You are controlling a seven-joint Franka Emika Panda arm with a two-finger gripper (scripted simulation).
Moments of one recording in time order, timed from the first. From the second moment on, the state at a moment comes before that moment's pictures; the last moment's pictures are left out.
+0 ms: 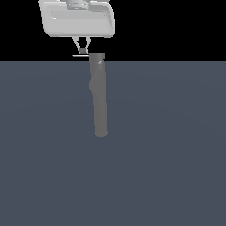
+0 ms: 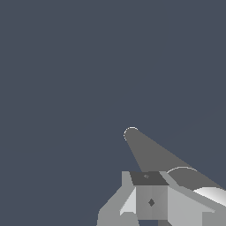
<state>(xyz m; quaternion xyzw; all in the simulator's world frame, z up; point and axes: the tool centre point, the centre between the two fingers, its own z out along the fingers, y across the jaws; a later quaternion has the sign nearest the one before) 0.011 0.095 0.316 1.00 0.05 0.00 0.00</state>
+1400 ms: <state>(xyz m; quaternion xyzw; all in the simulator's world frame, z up) -0.014 0.107 0.301 1.00 0.05 0.00 0.00</state>
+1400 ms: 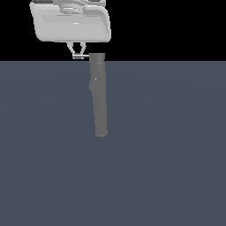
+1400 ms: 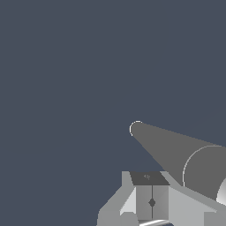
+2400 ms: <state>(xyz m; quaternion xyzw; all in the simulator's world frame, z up) -0.056 0.082 0.300 1.00 0.05 0.01 0.00</state>
